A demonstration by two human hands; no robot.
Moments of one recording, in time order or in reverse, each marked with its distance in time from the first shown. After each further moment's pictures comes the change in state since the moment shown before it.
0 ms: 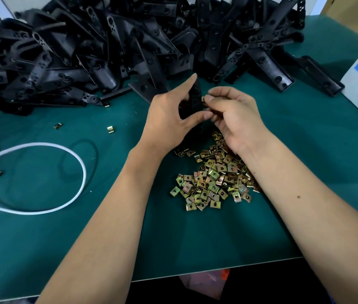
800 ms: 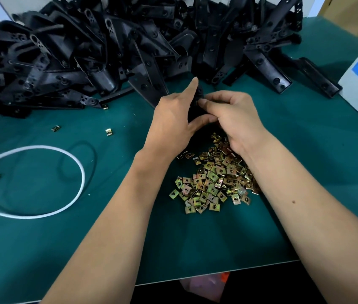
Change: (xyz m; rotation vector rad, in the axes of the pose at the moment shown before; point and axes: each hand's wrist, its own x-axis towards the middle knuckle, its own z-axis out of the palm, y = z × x) left_hand 0.000 0.015 0.005 0.172 -0.062 -0.011; right_hand 0.008 0.002 -0.005 -0.403 0.001 -0.145
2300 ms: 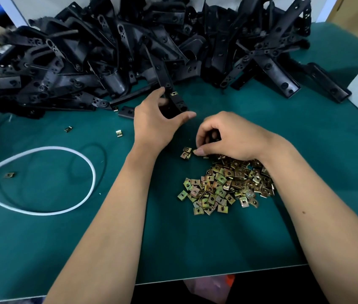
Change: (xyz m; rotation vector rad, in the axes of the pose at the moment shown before) left_hand 0.003 -0.049 -0.009 -0.171 0.181 -0.440; right_hand -0.008 -0.010 -0.010 -0.871 -0.652 -0.339
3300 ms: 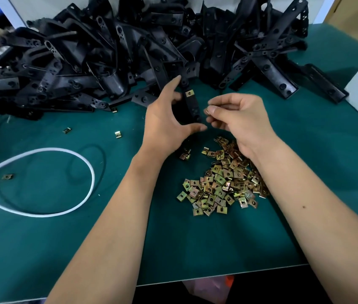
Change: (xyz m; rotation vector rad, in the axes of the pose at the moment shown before) left_hand -0.010 0.009 0.007 -0.034 -0.096 0.241; right_hand 0.005 0.001 0.006 0.910 0.619 0.269
